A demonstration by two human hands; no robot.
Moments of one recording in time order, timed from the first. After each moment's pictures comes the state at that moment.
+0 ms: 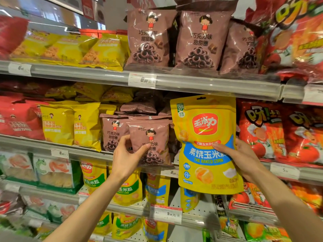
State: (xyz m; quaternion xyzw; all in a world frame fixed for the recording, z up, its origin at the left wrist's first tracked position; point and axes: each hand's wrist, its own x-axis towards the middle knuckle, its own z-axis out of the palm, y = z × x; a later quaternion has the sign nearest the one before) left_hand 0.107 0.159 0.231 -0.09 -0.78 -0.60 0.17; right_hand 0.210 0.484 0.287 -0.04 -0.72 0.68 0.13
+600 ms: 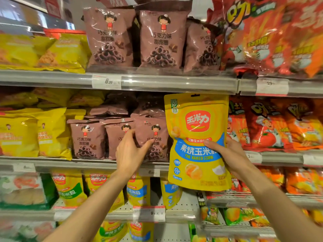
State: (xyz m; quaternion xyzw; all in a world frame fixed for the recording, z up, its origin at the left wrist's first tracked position) left_hand 0.107 0.249 0.249 -0.14 -0.86 -0.43 0.26; right_hand 0.250 0.513 0.286 -0.07 -0.69 0.70 0.18
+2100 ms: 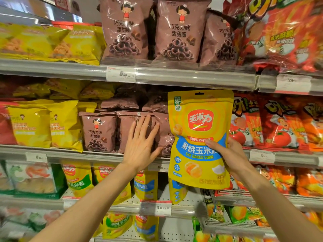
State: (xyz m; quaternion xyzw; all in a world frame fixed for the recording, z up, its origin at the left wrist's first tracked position) left_hand 0.083 0.229 0.228 -0.33 -0.87 -0.09 0.36; right_hand 0.235 0.488 0.270 -0.07 -0.68 0.70 0.18
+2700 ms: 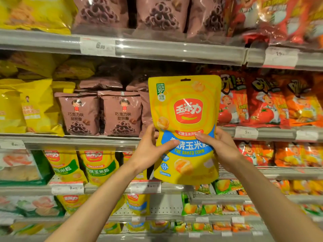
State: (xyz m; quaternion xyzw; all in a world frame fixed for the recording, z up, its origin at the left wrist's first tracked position) left_hand 0.163 0.271 0.217 -0.28 -0.65 -0.69 -0.14; right_hand 0.267 0.480 0.250 -0.07 -0.68 0.72 0.14
